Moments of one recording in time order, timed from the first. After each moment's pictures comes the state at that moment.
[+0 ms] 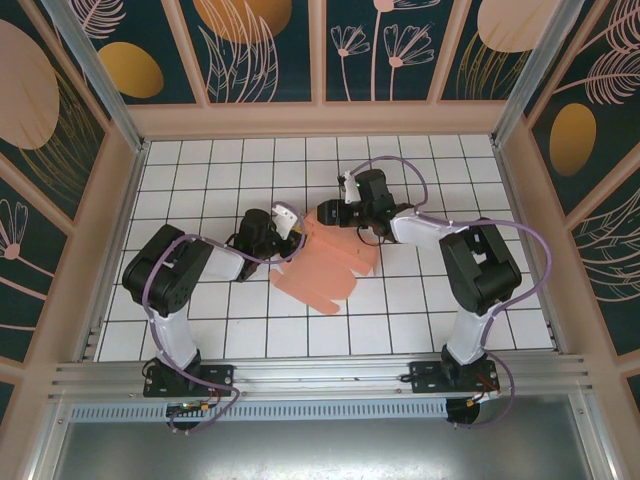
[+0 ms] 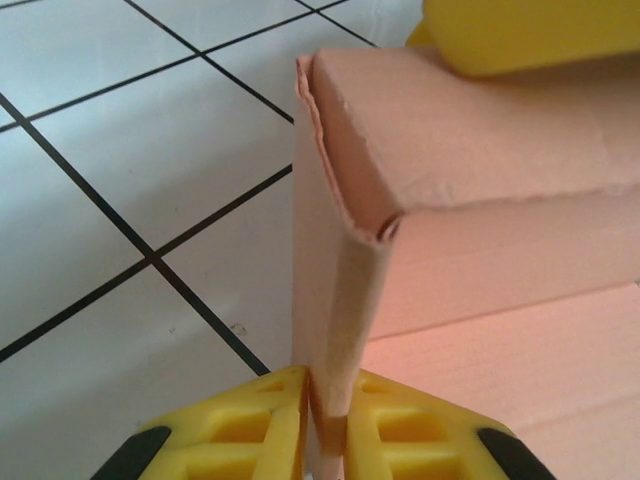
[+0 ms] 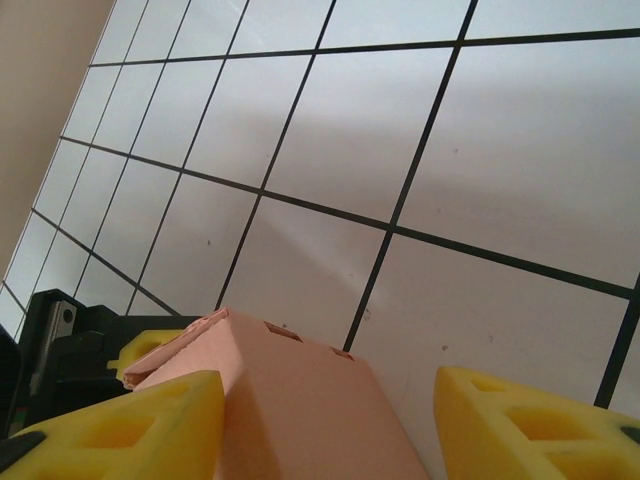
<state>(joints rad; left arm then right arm) -0.48 1.87 0.69 0.67 0.38 0.01 0.53 1.82 1.10 0.05 -0.41 0.44</state>
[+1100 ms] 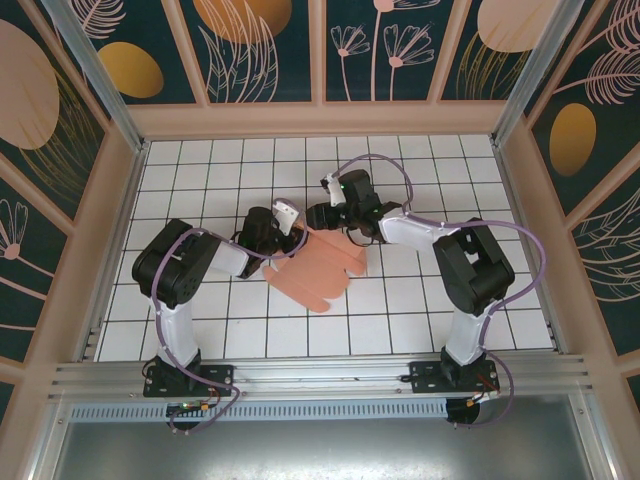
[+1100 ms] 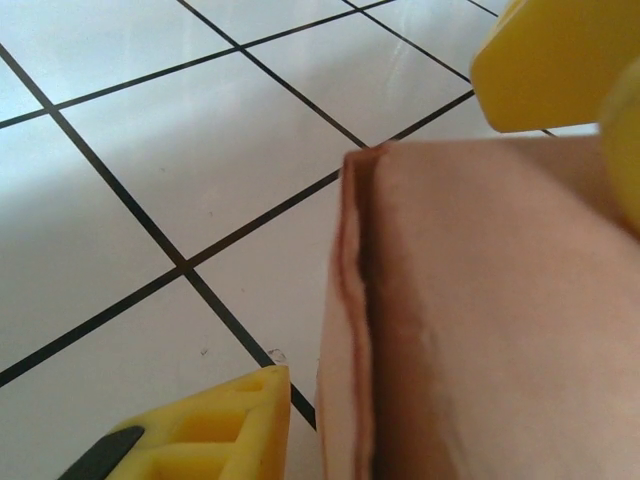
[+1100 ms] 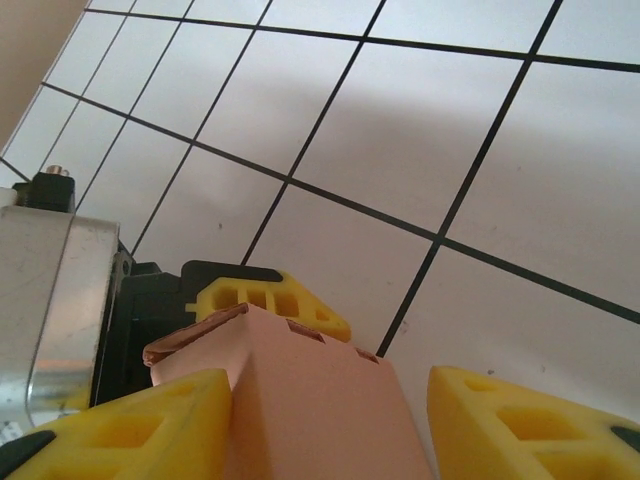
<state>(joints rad) -0.48 1.94 0.75 0.70 0.33 -0.04 0.61 1.84 1.16 -0.02 -0.31 0.32</state>
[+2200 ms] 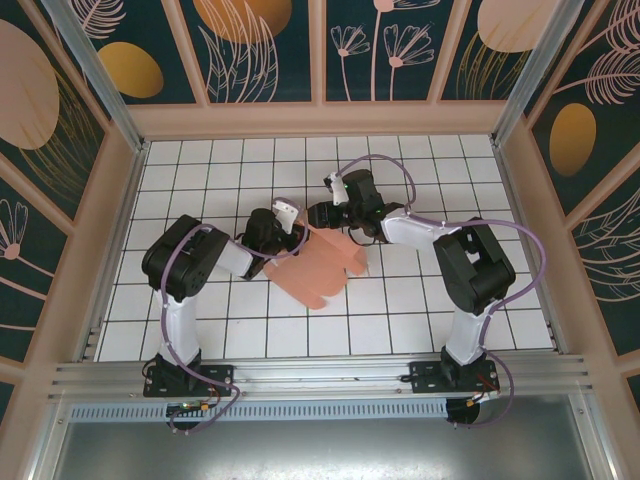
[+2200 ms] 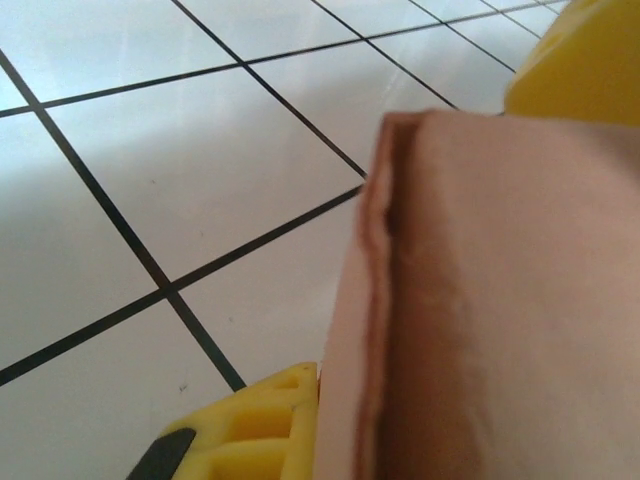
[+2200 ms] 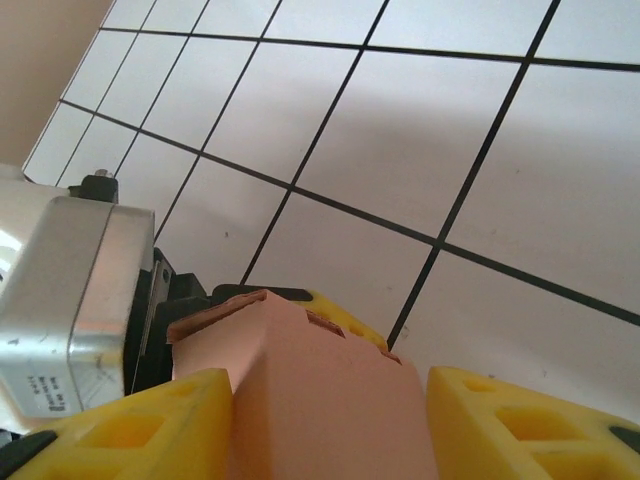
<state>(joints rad) -0.49 2.02 0.76 0.83 0.34 -0.15 0.59 1.84 1.14 0.02 -0.36 0.36</state>
